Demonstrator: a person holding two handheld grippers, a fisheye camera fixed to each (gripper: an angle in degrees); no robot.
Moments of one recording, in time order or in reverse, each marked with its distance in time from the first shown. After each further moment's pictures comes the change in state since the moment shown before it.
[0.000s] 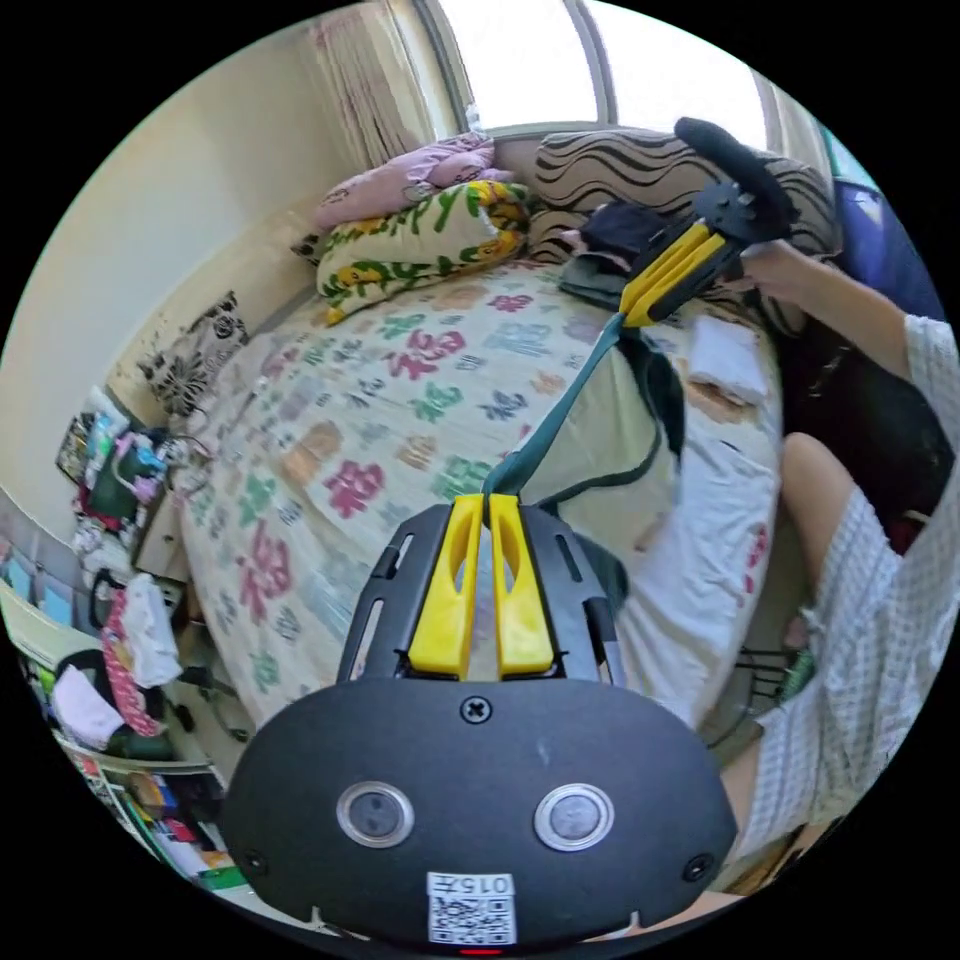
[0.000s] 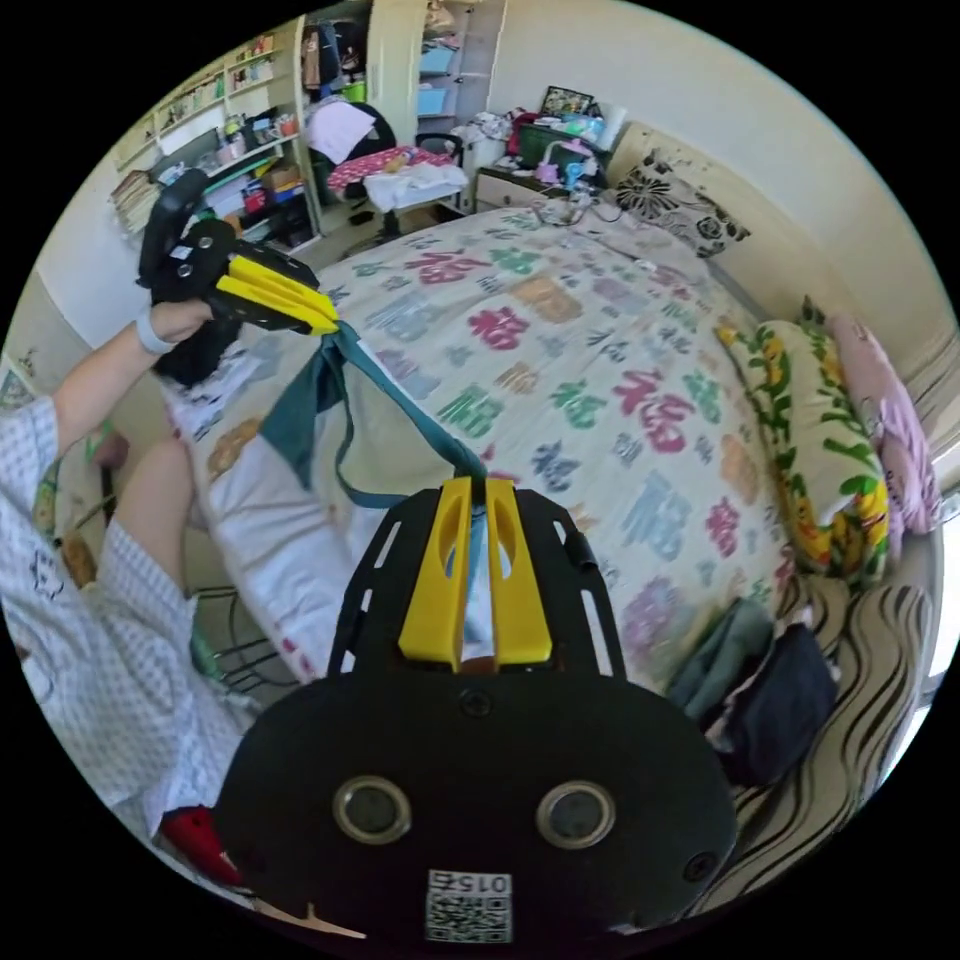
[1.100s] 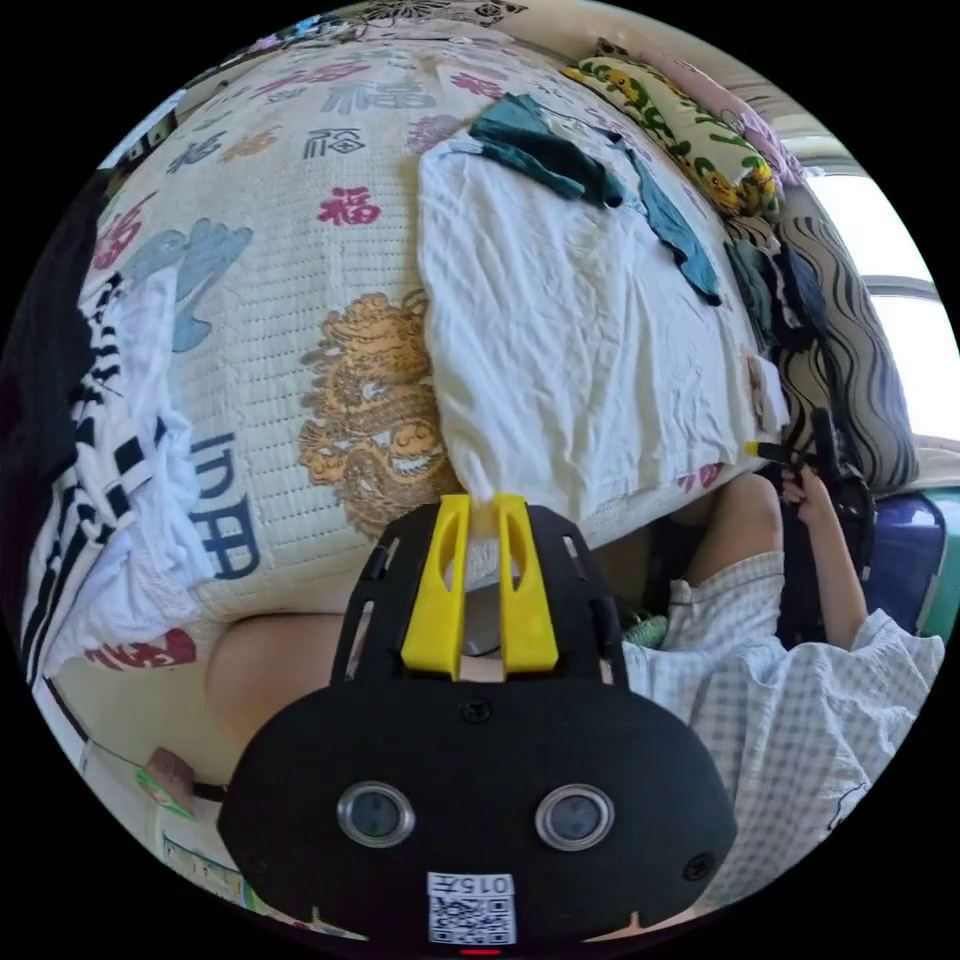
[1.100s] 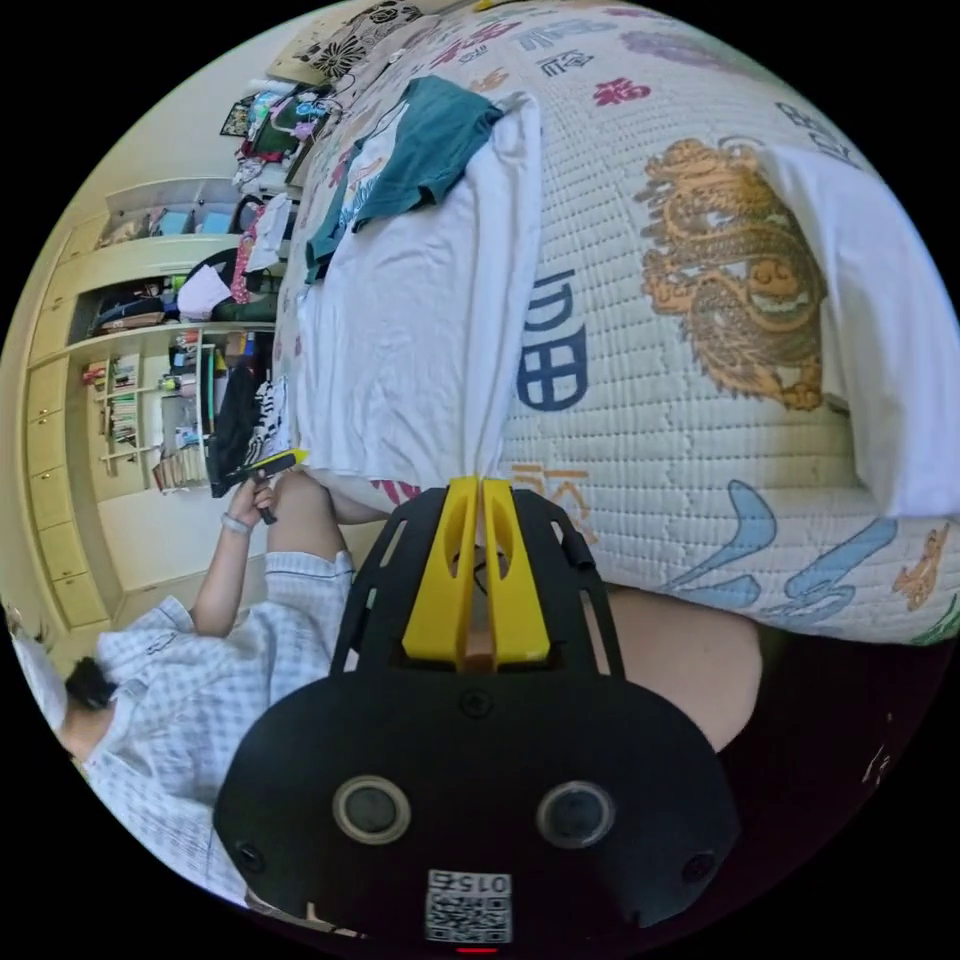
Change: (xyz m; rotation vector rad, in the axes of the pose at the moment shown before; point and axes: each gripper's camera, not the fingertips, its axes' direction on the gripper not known) left arm -0.006 0.385 0.171 -0.413 0.389 -0.863; right arm 0.160 0.362 0.087 -0.232 -0.713 0.806
